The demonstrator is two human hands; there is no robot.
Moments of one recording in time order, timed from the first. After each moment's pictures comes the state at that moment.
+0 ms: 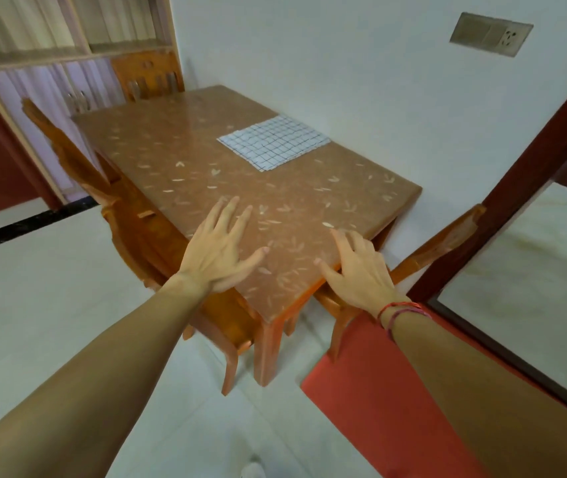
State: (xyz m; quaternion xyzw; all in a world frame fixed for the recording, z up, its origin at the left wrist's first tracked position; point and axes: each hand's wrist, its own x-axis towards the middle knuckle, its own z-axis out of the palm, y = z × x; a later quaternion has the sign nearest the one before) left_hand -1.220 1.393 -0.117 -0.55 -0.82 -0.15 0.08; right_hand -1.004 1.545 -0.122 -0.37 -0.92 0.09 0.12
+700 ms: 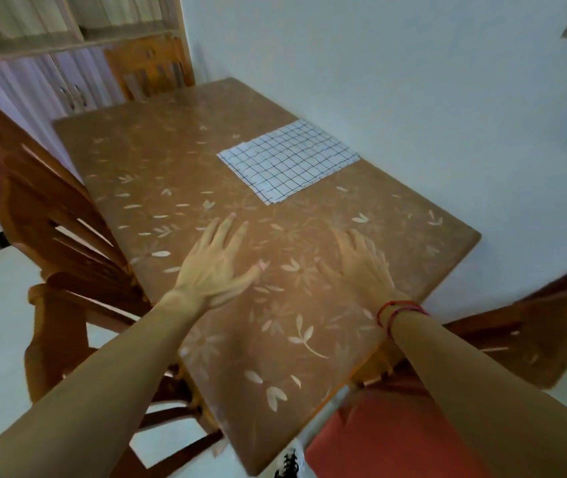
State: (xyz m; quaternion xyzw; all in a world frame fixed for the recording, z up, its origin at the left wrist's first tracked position) left_hand -1.382 1.621 -0.158 -0.50 -0.85 -0.15 0.00; right_hand -1.193 1.805 -0.153 -0.35 -0.92 0.13 0.09
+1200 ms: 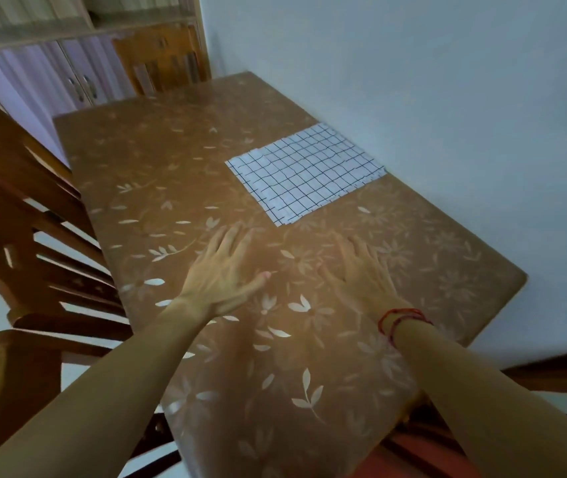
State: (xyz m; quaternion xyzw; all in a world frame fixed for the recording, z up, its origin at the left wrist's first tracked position) left_hand -1.464 1.705 -0.186 -0.48 -0.87 -0.14 -0.02; right_hand -1.290 1.893 -0.172 -0.32 -0.93 0.15 0.08
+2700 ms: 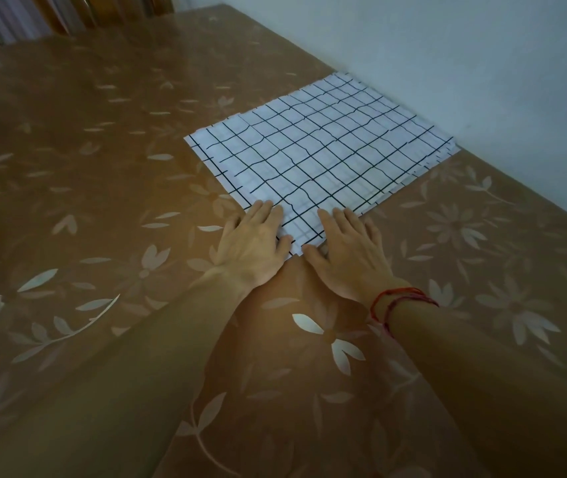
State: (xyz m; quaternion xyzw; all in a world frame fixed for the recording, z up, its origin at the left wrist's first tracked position) left_hand -1.650 1.943 -0.388 -0.49 -0.85 -0.17 -0.03; right_hand -1.516 2.053 -0.379 -0.31 -0.94 0.10 0.02
